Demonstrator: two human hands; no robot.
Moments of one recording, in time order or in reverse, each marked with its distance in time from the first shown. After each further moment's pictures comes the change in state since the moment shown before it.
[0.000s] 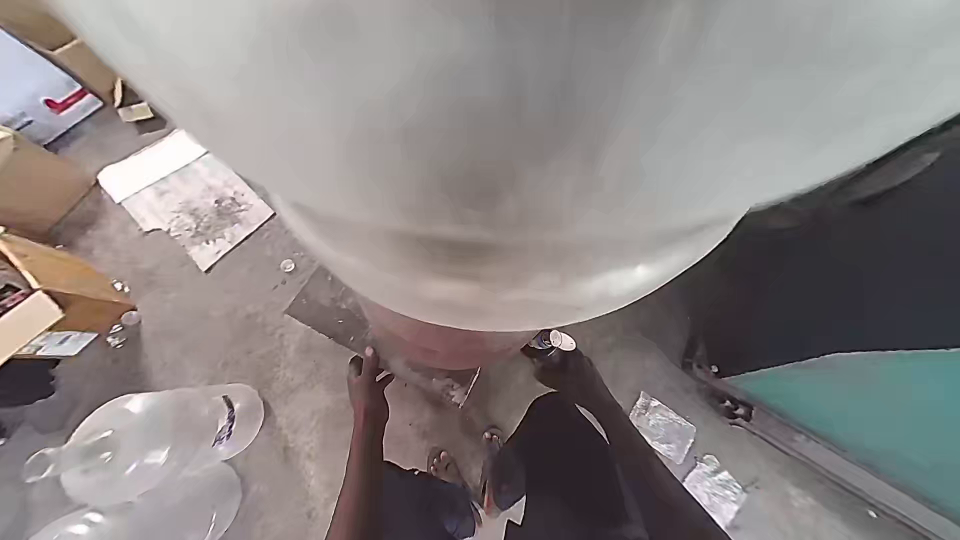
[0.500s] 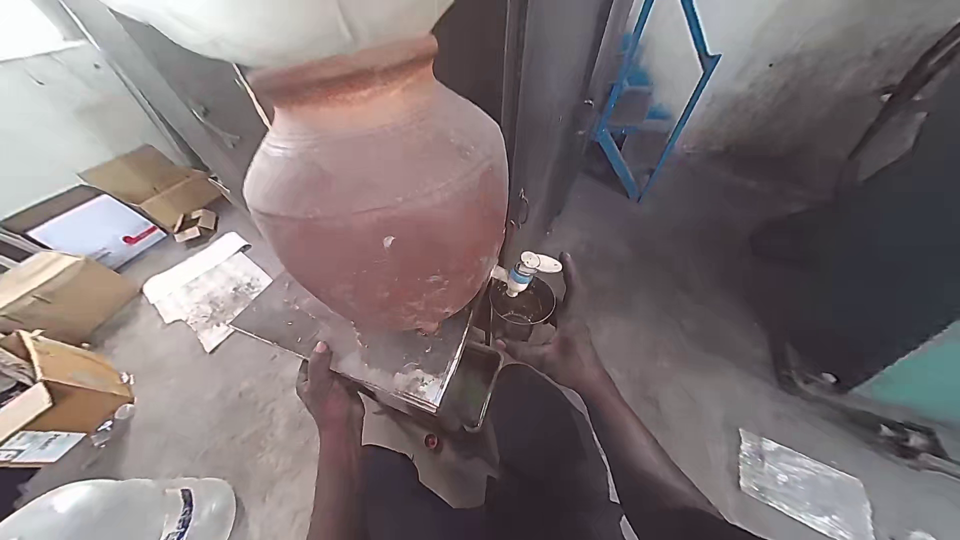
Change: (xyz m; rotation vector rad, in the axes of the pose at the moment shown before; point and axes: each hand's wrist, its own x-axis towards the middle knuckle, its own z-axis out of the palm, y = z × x) left_hand 0.033 -0.035 0.029 -0.422 -0.076 0.649; right_hand 0.030 0.010 0.070 0.469 0.549 -0.824
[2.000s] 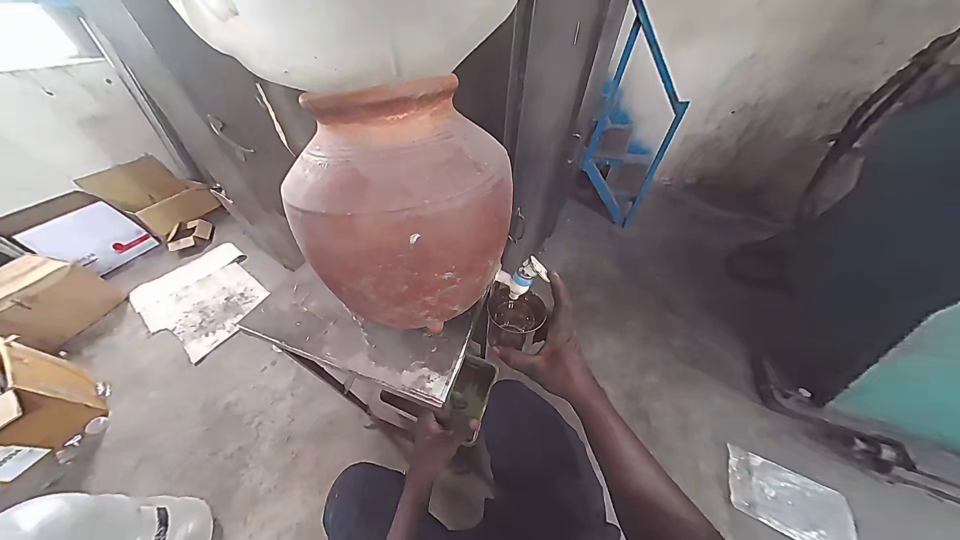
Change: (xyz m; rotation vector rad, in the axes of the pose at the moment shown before) left_hand -0.124 -0.088 -0.028 0.319 -0.766 -0.177; right_hand -0.010 -0.006 0.009 -0.145 0.000 -0.012
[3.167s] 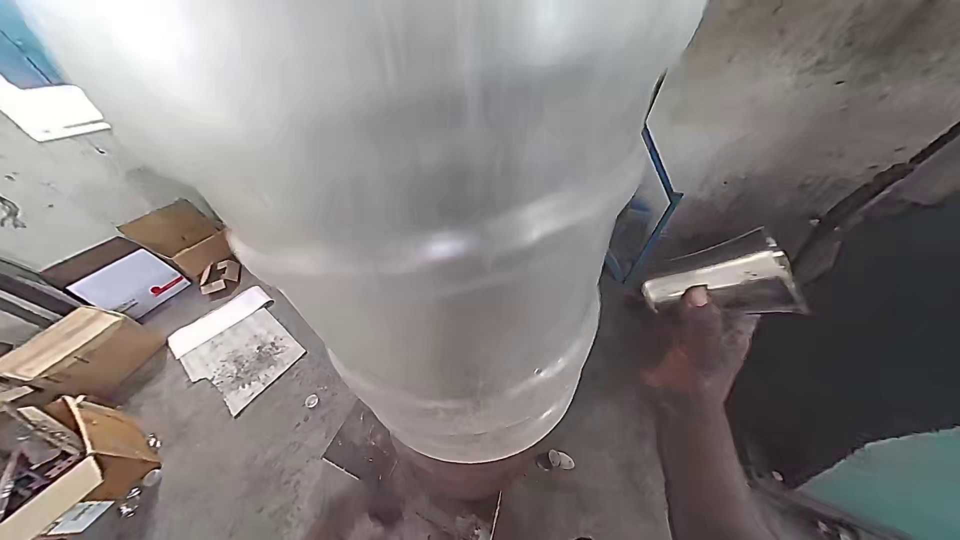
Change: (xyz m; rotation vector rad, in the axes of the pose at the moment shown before) left_hand 0.098 0.403 -0.162 0.383 -0.371 0.132; right_hand 0.303 -0.225 -0.136 0.712 0.596 -0.073
